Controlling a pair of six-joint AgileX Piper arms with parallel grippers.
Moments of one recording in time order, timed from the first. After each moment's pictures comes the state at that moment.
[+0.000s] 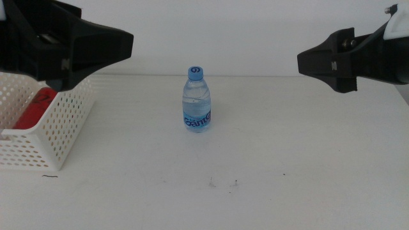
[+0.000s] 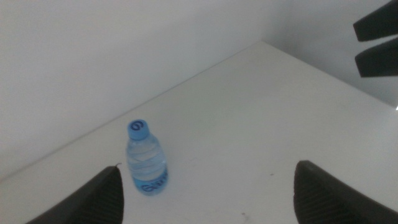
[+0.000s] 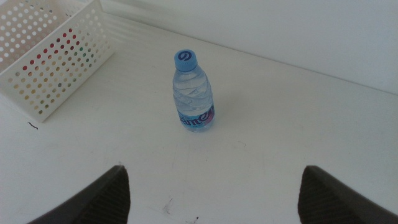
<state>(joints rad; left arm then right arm) -0.26 0.92 -1.16 -0.62 0.85 0.62 0.59 1.10 -1.19 -0.05 0.74 0.17</state>
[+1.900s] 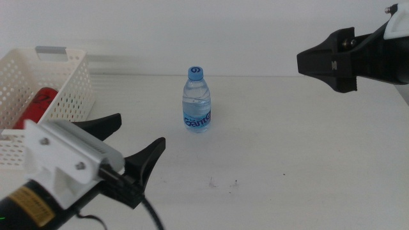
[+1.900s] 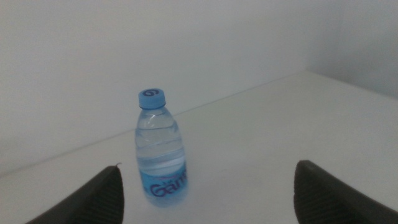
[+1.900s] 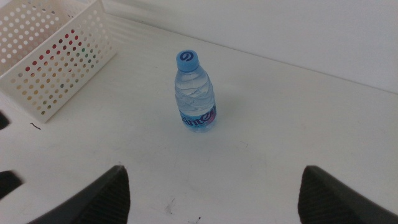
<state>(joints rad) -0.57 0.98 -0.27 0.04 -0.51 -0.04 0.59 1.10 -1.19 -0.05 0.74 0.17</state>
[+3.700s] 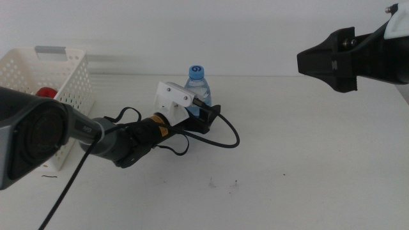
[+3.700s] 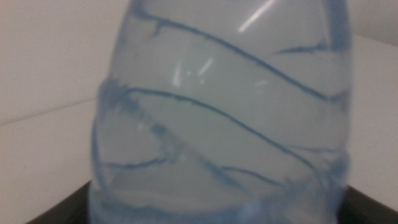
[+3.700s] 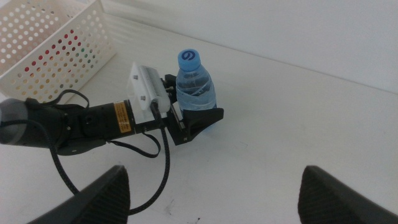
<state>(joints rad) -0.33 2.29 -1.16 0.52 -0.93 -0.41 0.59 1.10 -1.19 -0.05 0.74 0.17</state>
